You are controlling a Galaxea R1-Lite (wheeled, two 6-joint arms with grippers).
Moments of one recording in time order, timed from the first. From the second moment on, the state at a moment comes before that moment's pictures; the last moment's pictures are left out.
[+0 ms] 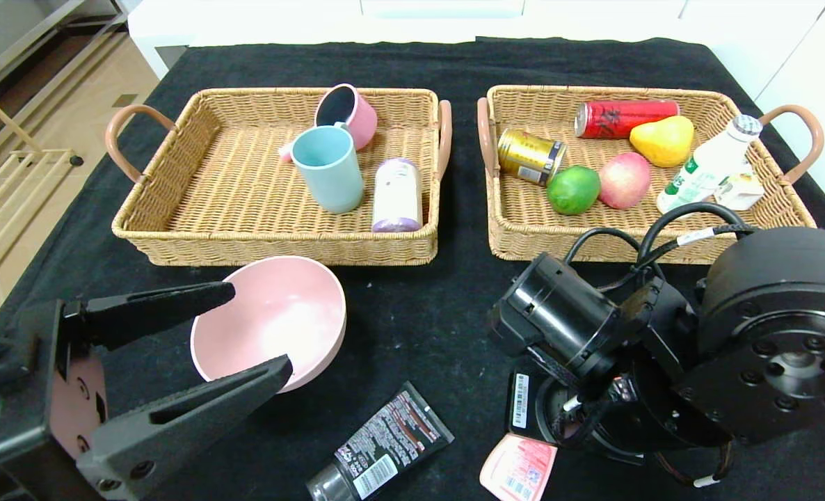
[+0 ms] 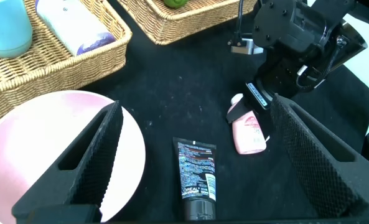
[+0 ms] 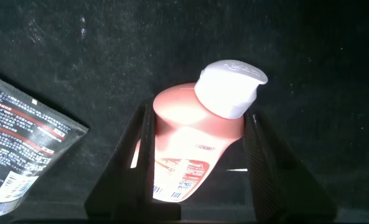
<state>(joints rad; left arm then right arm) -0.54 1.02 -0.57 -0.44 -0.28 -0.02 0.90 1.87 -1.44 0.71 -0.26 1.05</state>
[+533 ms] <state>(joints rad) -0.54 1.10 -0.57 -0.43 -0.28 -0.02 0.91 1.84 -1.45 0.72 -0.27 1.05</state>
